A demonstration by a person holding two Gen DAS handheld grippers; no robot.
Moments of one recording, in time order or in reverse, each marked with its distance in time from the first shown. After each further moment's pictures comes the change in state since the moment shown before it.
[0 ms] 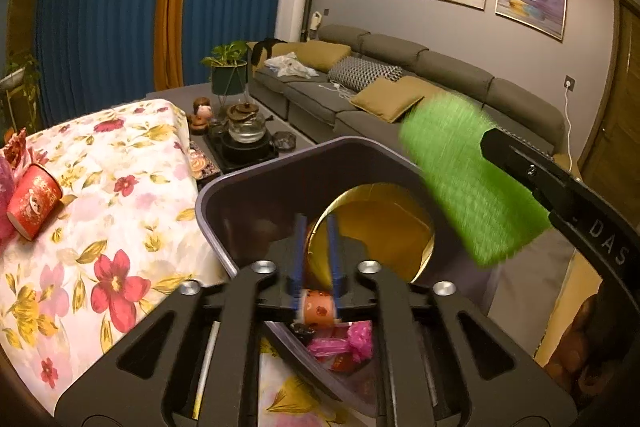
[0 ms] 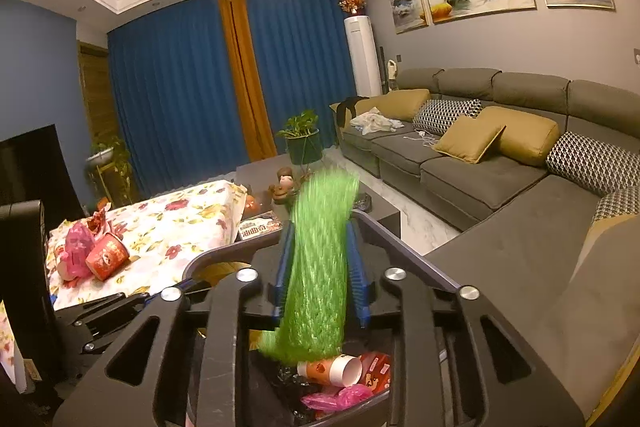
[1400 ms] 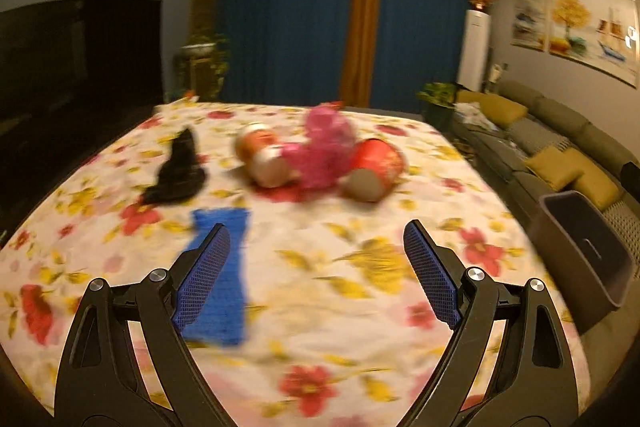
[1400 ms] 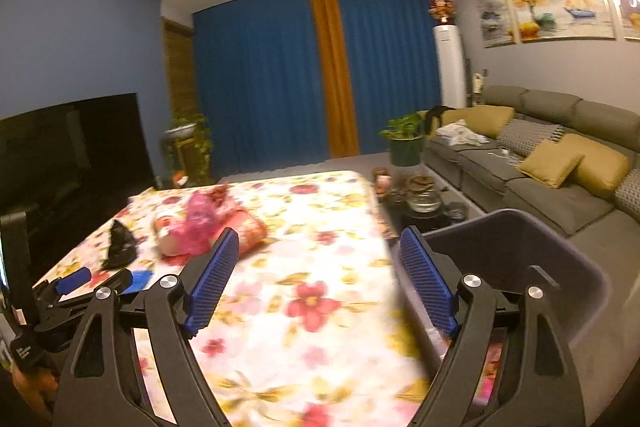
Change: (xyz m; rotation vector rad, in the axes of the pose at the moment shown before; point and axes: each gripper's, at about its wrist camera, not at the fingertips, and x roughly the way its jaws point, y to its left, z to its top) left arm -0.207 0.226 -0.073 -0.296 -0.126 0.613; right arm -0.028 0.188 -0.022 -0.145 0.007 0.280
